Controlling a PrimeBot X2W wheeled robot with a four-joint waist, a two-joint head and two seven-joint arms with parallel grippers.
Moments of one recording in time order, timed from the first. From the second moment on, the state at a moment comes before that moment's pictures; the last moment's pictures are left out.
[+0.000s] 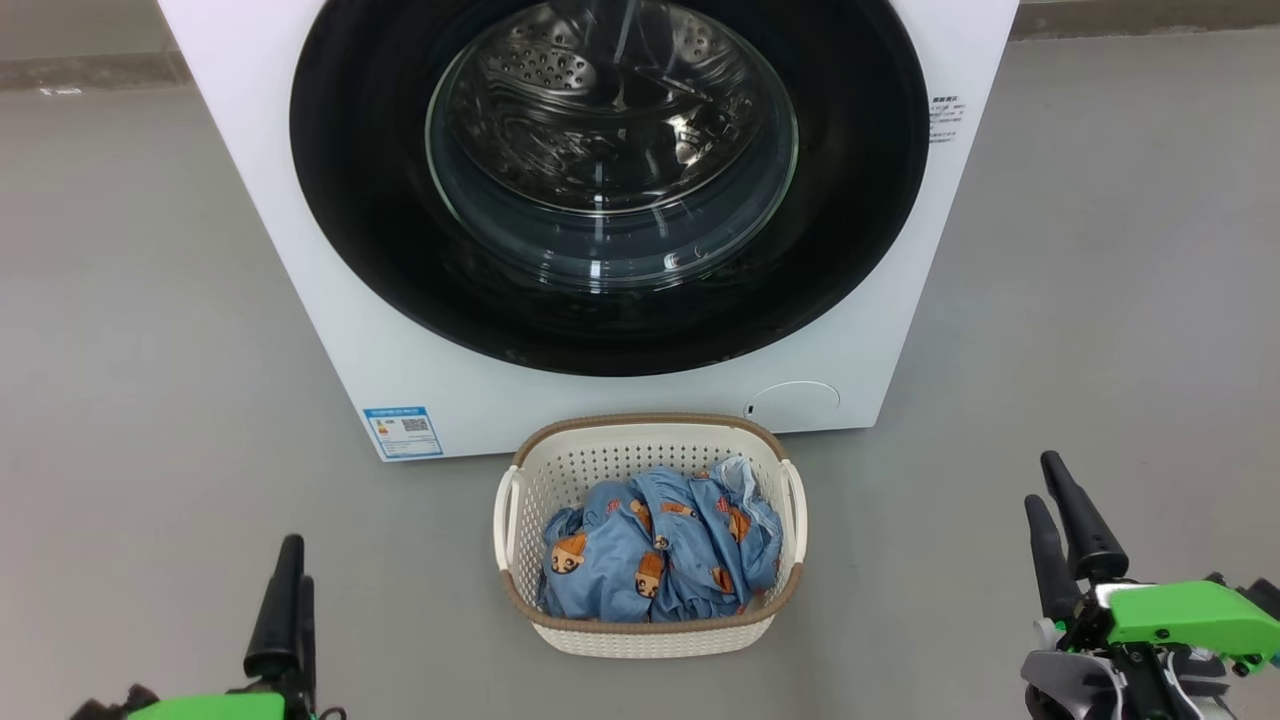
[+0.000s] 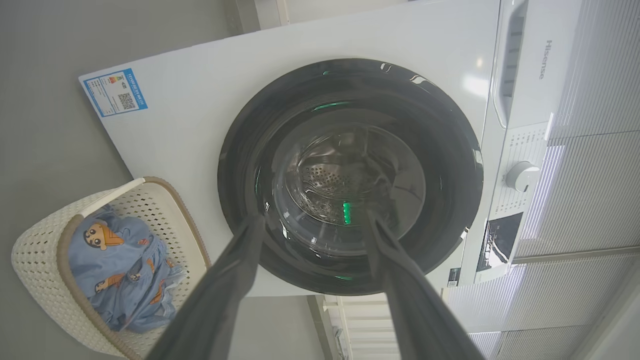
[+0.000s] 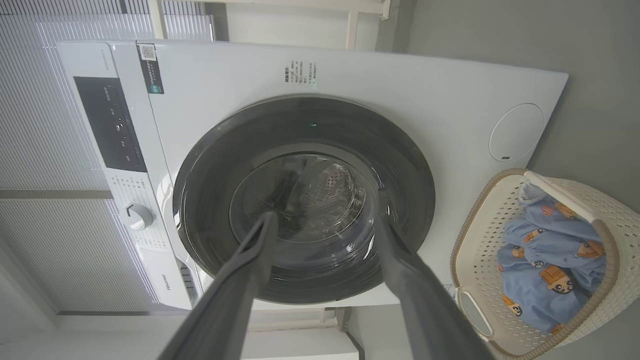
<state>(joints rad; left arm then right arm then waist) -0.06 0.04 0.00 0.25 -1.54 -0.12 0.02 -0.08 -0.04 -0.06 0.26 1.60 0.12 0.02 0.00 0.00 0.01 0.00</state>
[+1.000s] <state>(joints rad) -0.10 0.08 -0.08 0.23 -1.19 -0.12 -0.07 -0.16 -0.11 0.10 0.25 1.20 0.12 -0.07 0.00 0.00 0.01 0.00</state>
